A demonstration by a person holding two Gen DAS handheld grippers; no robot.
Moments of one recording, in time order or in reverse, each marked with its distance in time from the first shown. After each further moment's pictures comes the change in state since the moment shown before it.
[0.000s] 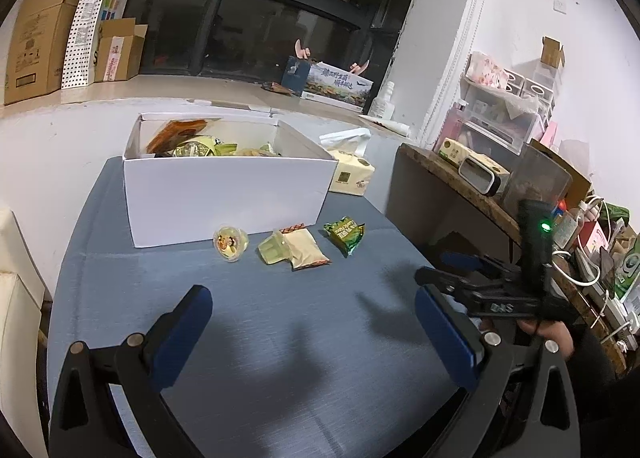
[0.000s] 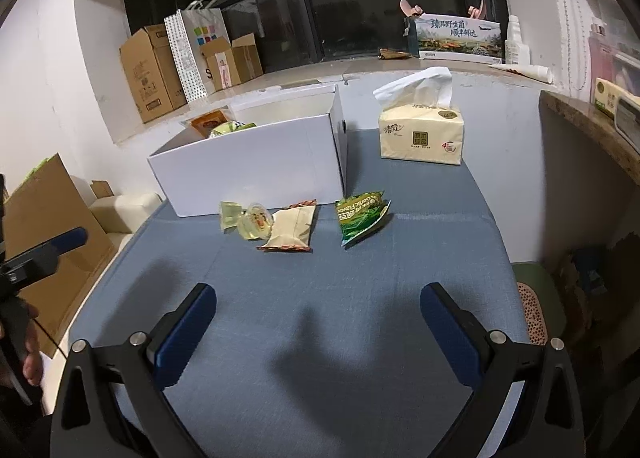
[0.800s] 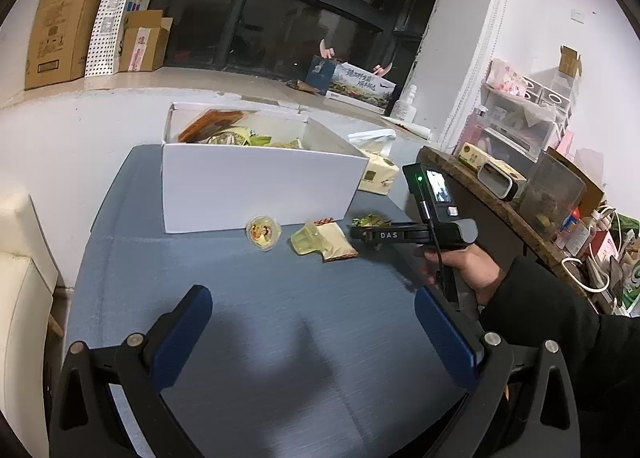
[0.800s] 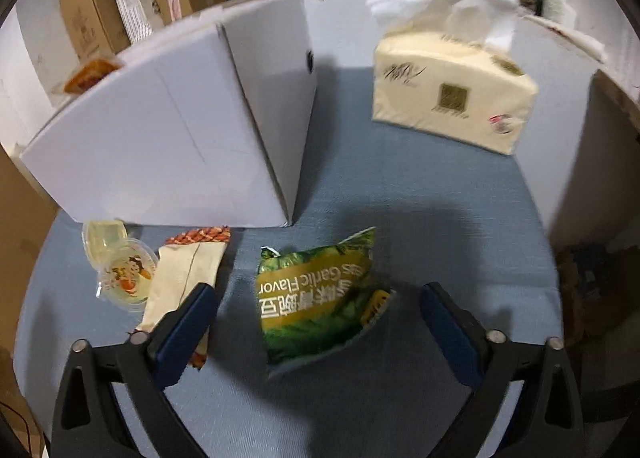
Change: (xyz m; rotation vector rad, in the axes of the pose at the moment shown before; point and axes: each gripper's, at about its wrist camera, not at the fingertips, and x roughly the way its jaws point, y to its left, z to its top) left arm -0.010 0.027 -0.011 -0.049 0.004 0.055; right arm 0.164 -0.034 0.062 -0.031 0.256 -0.112
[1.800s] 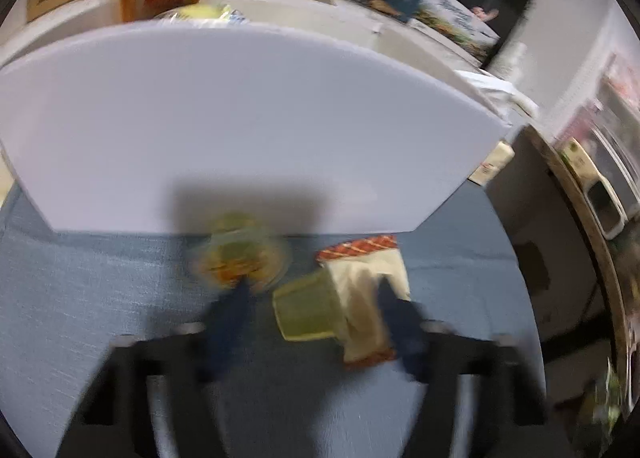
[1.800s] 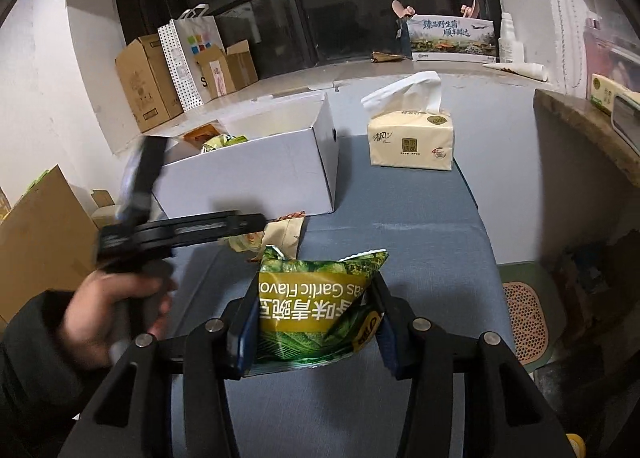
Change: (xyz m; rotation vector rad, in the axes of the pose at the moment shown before) left arm 0.230 -0.002 0.046 -0.208 0.248 0.218; right arm -0.163 0.001 -0.103 0.070 -0.277 0.137
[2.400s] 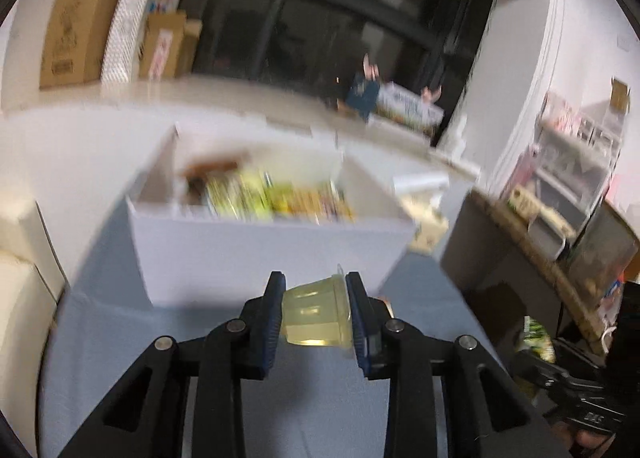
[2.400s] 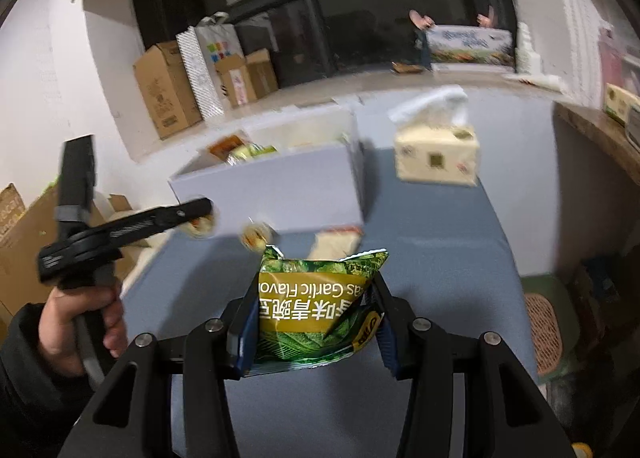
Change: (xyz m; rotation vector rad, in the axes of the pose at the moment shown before) left arm -0.148 0.033 0.011 0.094 -0.342 -0.111; right arm 0.006 0.026 0.025 -0.039 -0.052 0.093
